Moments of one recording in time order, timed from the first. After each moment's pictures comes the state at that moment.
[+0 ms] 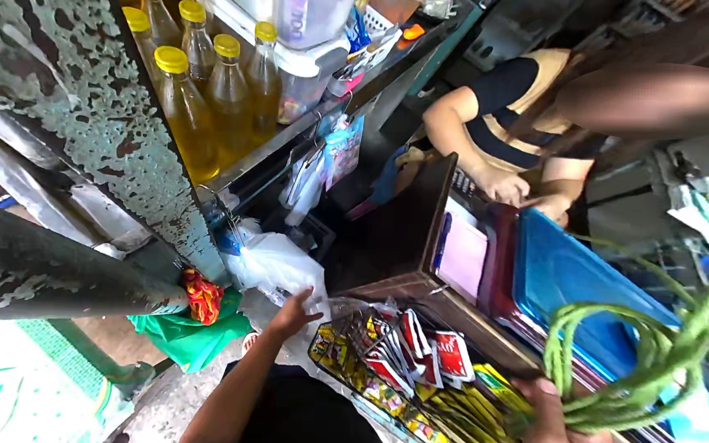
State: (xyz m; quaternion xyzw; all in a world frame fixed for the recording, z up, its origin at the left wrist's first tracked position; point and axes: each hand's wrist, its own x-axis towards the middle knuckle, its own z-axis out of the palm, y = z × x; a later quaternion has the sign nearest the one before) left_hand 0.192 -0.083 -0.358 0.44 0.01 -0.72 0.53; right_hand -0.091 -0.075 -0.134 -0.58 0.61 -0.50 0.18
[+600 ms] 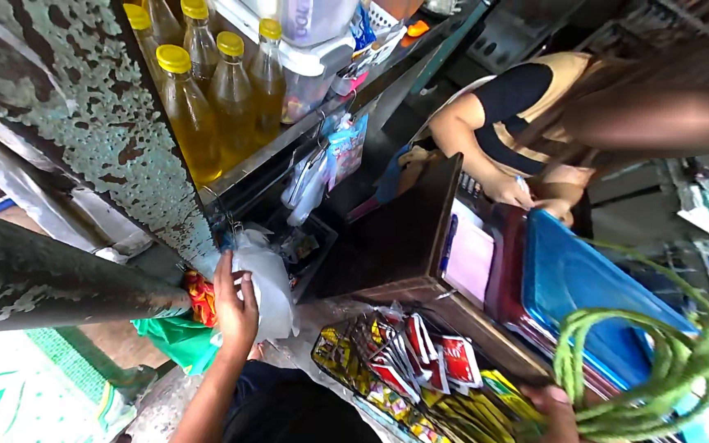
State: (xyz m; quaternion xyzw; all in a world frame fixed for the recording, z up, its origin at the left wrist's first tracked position) left_hand 0.278 -0.034 -0.288 0.74 -0.33 -0.13 0.58; right_hand -0.096 -0.076 -0.136 -0.57 0.61 -0.51 0.20
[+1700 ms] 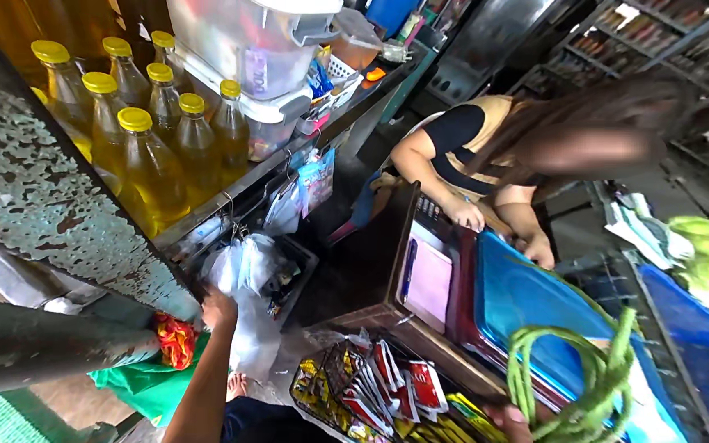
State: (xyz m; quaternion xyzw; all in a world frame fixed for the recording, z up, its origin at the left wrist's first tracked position) left_hand 0.301 -0.127 -0.388 0.92 -0.15 -0.31 0.16; right_hand -0.104 -0.079 -0.139 -0.59 0.58 -0.52 0.23
